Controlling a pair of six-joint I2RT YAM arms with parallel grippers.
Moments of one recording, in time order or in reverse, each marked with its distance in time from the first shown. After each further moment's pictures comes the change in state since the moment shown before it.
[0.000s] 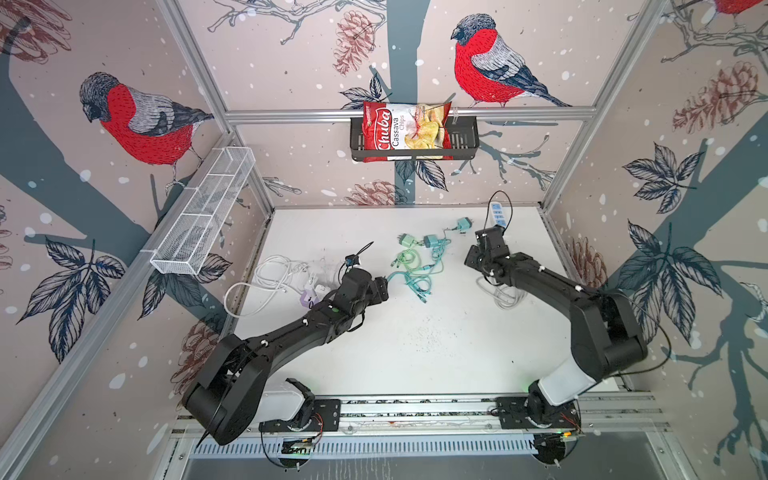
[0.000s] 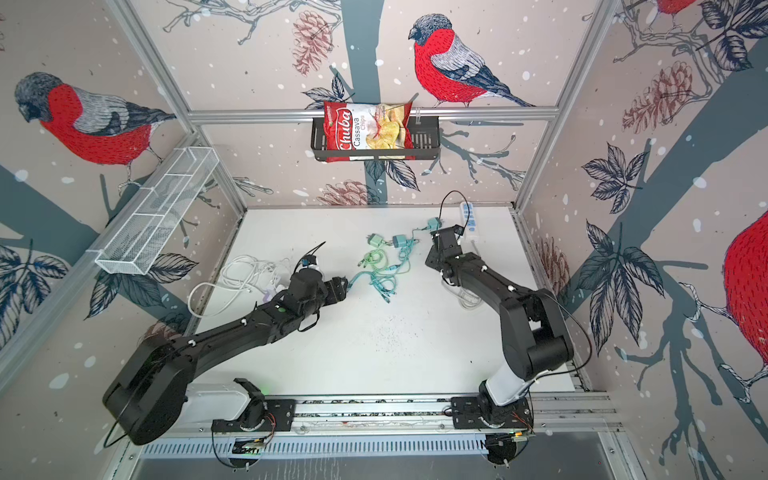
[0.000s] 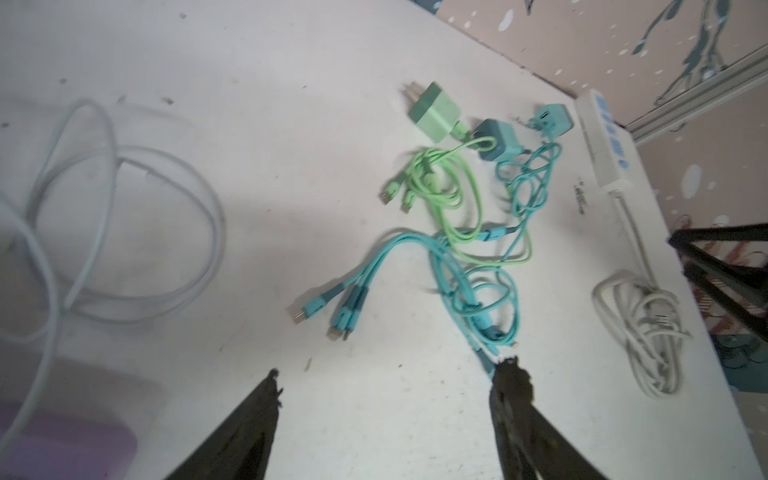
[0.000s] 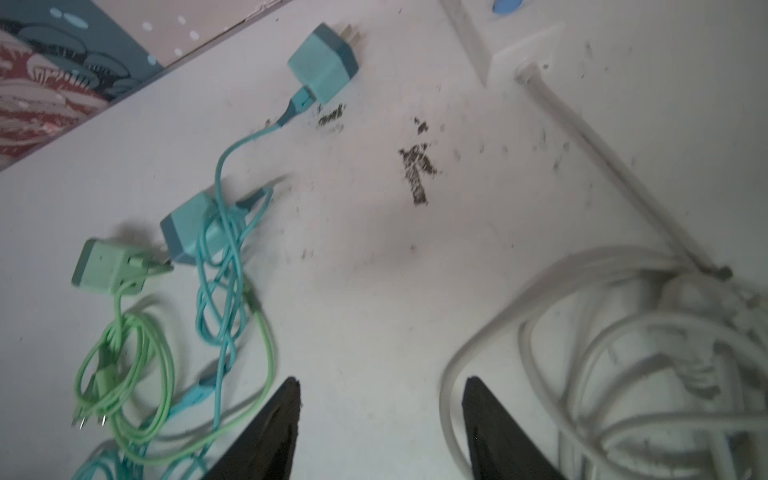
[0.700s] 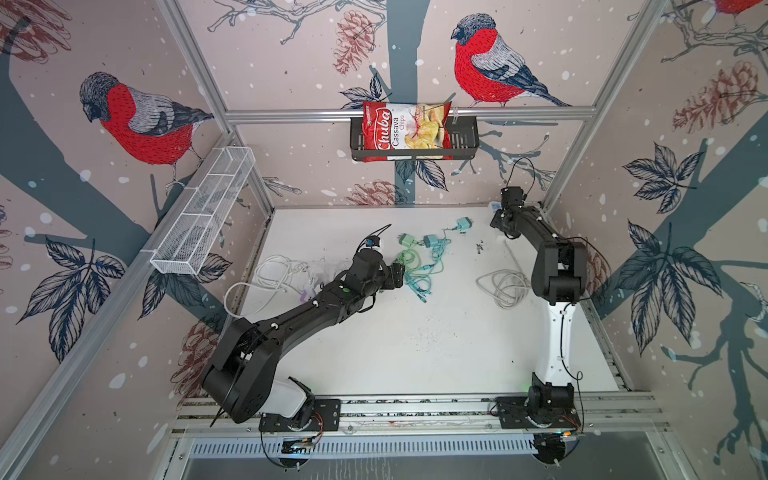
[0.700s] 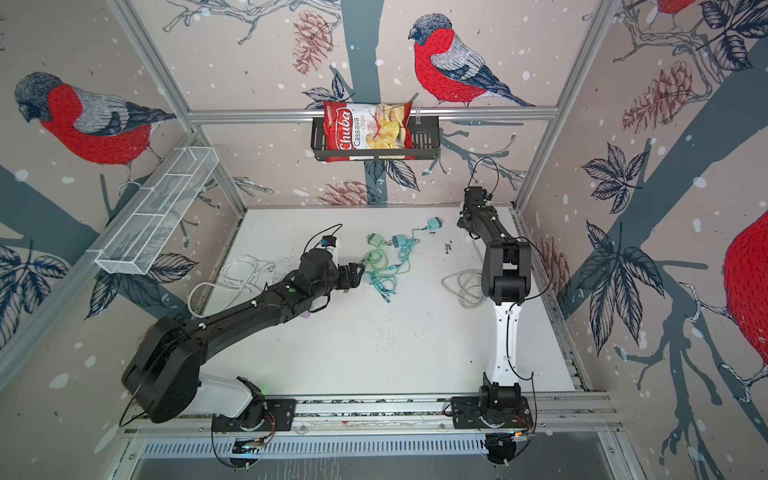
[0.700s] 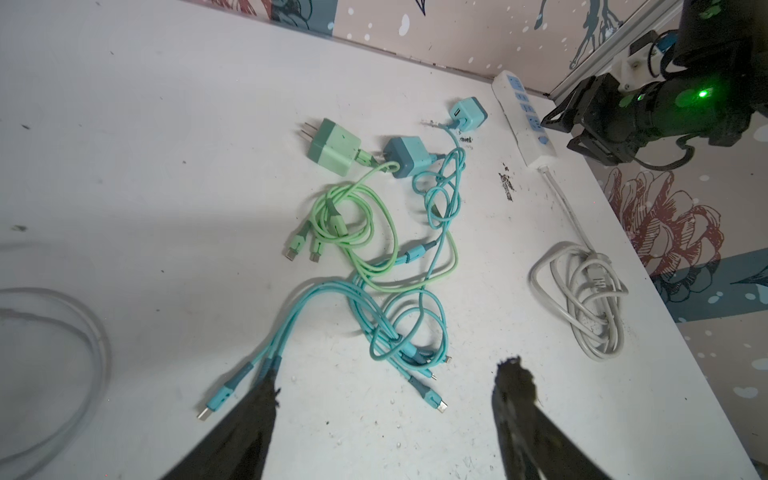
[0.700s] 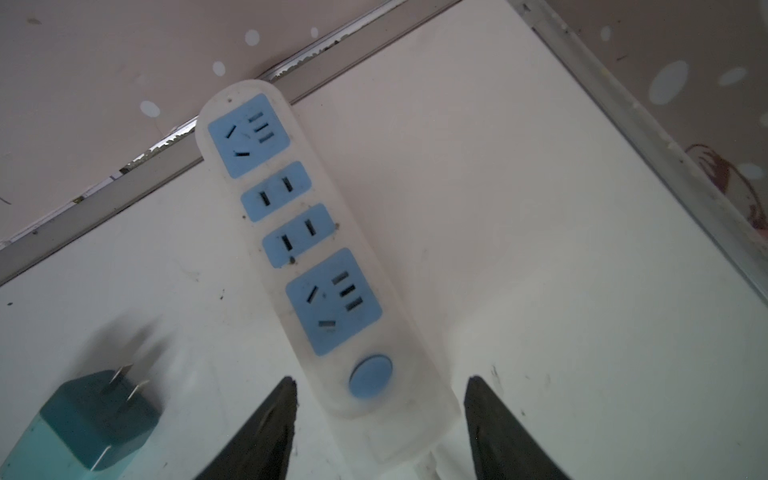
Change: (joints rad) left arm -0.019 0.097 0.192 -0.037 0.090 0.161; right arm -0.293 0.715 0.921 -0.282 0.018 -0.189
